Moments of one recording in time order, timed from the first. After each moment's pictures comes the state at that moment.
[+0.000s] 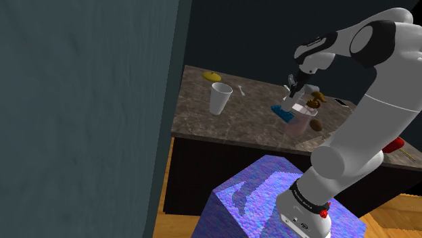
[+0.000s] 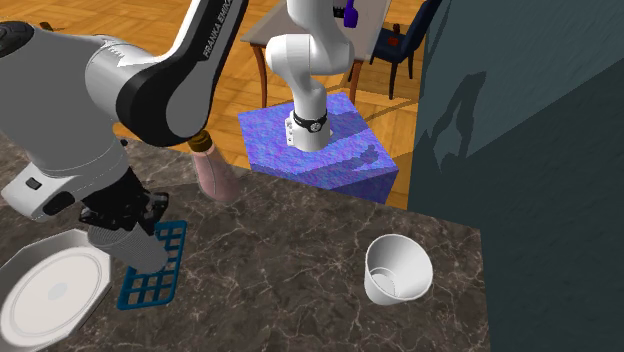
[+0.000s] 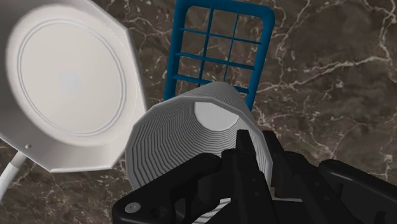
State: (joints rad) arm -0.33 0.13 -0.54 -1.97 0.03 2.18 -0.84
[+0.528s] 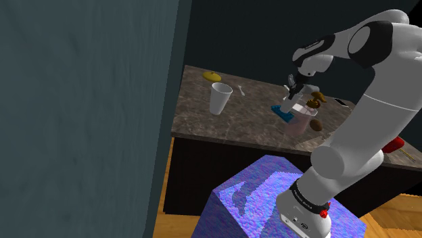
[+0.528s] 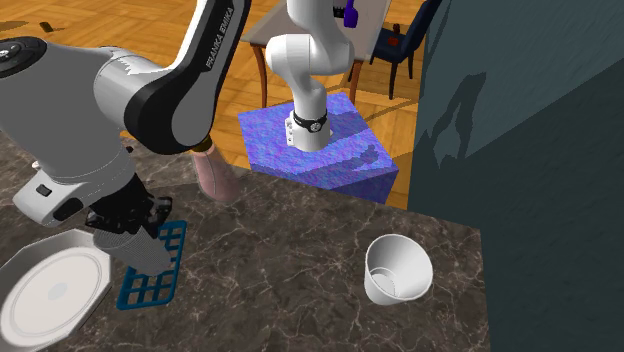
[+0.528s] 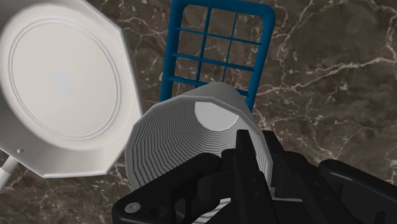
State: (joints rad) arm -0.34 0.15 -0.54 -2.00 0.04 2.21 -0.85
